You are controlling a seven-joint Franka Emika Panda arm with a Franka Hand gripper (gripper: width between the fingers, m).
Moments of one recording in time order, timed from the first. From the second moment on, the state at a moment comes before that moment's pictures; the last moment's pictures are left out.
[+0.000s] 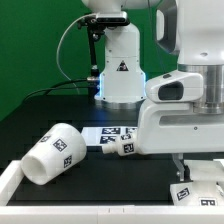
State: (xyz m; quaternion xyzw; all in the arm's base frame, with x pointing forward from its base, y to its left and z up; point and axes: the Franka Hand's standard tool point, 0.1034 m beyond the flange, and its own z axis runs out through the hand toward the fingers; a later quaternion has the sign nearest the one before) arm 0.632 0.095 0.053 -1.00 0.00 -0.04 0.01
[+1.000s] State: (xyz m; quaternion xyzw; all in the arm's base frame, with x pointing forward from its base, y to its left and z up) arm 0.595 0.107 0.107 -1.00 0.00 -0.03 0.01
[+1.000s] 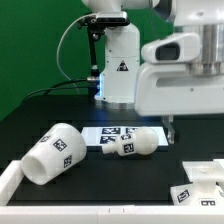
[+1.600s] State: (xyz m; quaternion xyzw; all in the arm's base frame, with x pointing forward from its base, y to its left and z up) arm 0.593 0.106 0.105 -1.00 -0.02 -0.03 0.01
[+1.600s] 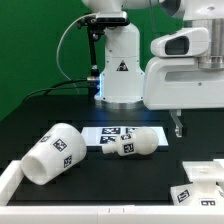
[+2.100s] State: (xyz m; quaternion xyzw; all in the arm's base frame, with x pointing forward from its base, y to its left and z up) arm 0.542 0.101 0.124 -0.96 -0.27 -0.03 -0.01
